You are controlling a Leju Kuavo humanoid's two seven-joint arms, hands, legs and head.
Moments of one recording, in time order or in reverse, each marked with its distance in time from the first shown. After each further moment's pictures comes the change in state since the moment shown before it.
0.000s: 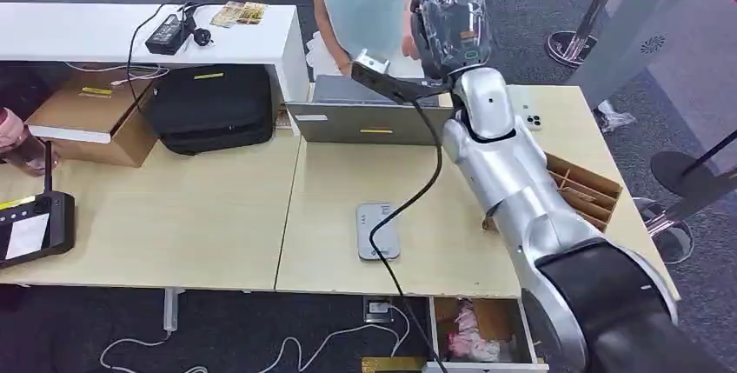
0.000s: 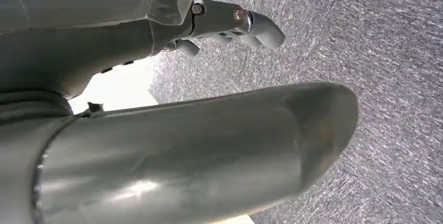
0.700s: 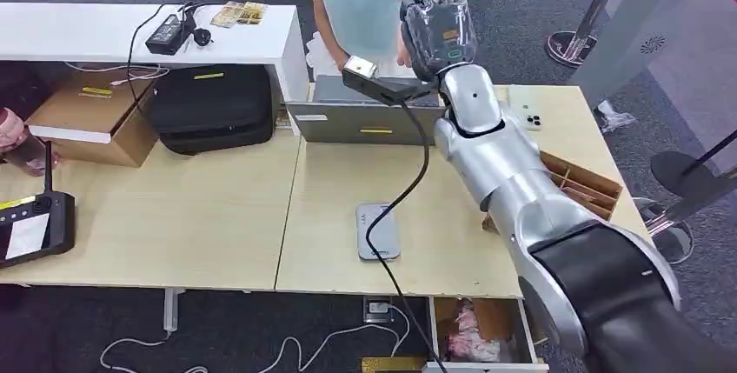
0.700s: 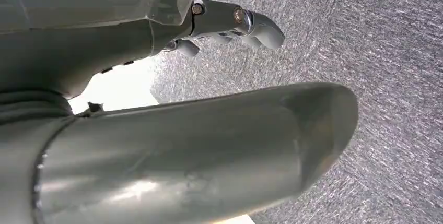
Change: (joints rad) left arm -0.003 -0.005 0.000 0.000 0.000 0.002 0.009; right arm -0.075 0.021 0.062 0.164 0.051 0.011 0.054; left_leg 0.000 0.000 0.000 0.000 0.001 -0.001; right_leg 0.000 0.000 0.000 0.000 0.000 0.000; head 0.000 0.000
